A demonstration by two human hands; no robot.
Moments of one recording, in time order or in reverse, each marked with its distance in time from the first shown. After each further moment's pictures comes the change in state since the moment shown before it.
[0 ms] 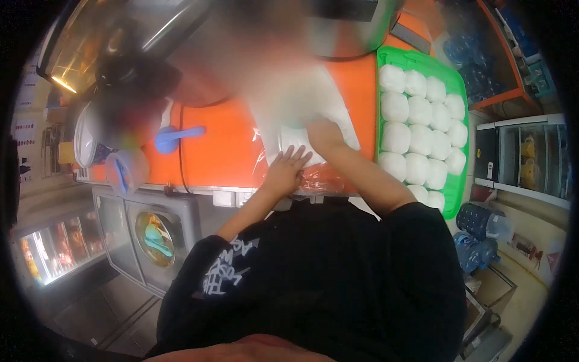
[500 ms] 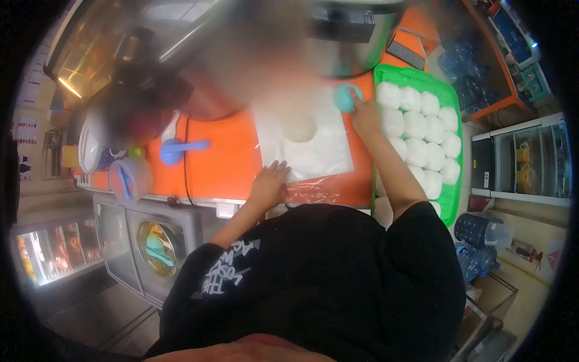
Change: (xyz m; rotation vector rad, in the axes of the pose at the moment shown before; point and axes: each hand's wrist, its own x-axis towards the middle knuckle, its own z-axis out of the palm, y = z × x) left_hand -0.019 -0.027 -0.027 0.077 0.058 -0.049; right_hand 0.021 0.101 -0.044 -0.058 0.319 0.325
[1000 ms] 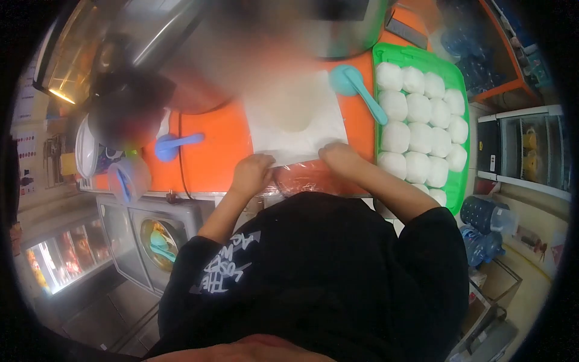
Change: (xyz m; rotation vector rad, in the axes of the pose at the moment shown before) left_hand 0.005 -0.011 -0.045 -0.113 0.040 -0.041; right_hand -0.102 -0.039 0.014 0.126 -0.458 -0.654
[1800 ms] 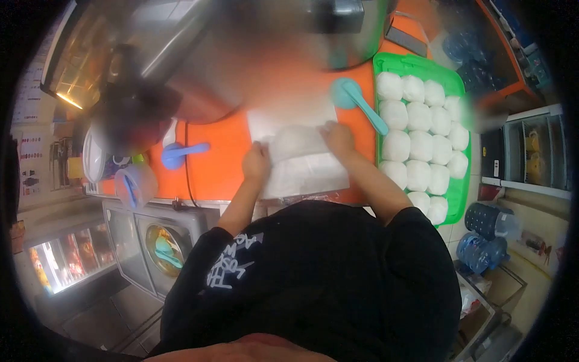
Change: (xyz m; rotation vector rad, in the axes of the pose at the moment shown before) left_hand 0.047 -0.022 0.035 -0.126 0.328 -0.615; right_hand 0.059 0.030 0.011 0.346 0.574 0.558
